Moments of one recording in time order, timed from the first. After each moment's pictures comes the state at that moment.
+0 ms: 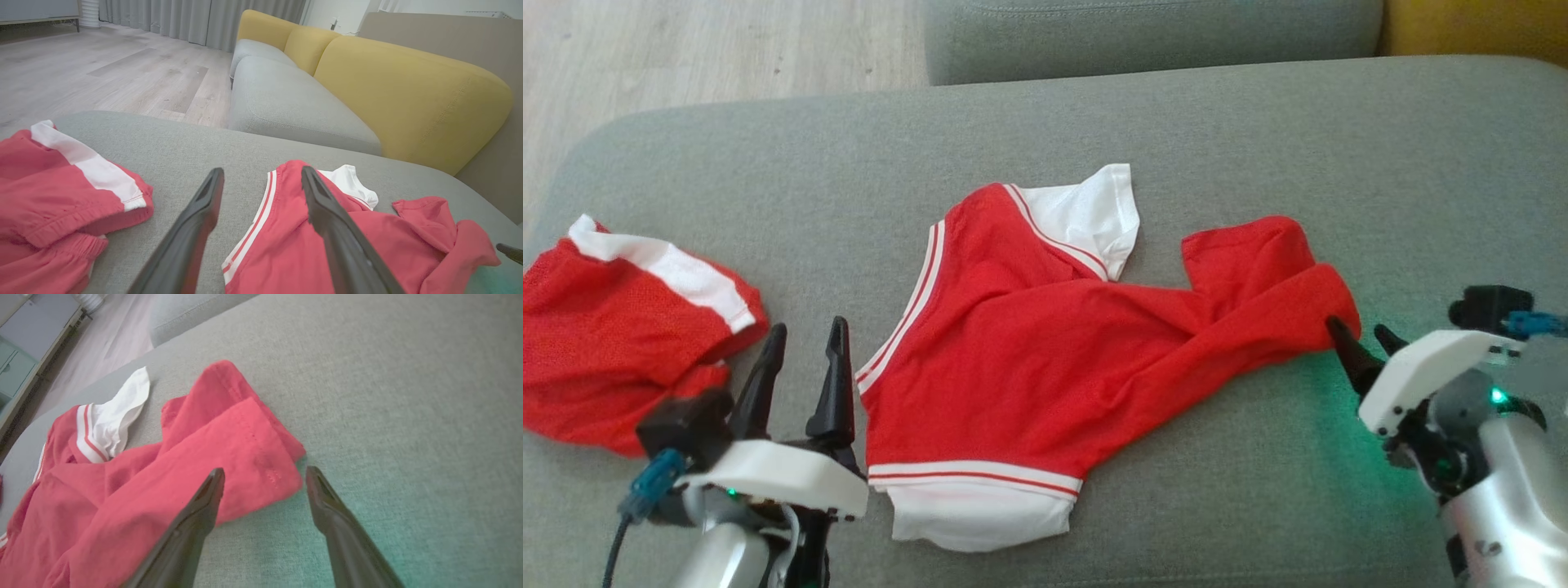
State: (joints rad) left arm -0.05 0.32 -0.42 0.02 -0.62 0.24 -0.23; right arm -0.33 -0.20 0.05 0.58 0.52 0.13 0.35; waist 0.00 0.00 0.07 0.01
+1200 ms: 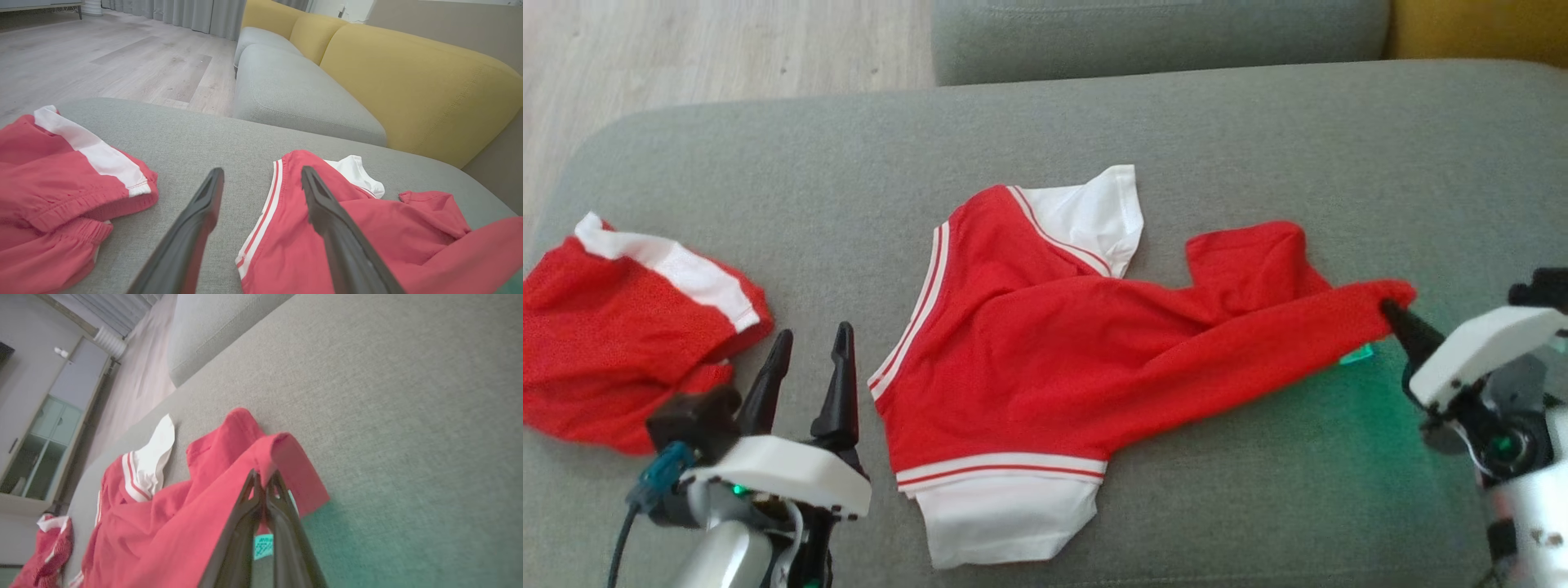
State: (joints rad) left arm -0.07 0.32 -0.44 0.04 -0.63 0.25 -0.20; right arm -0.35 -0.21 -0.07 0.53 0.74 0.13 0.47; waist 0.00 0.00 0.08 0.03
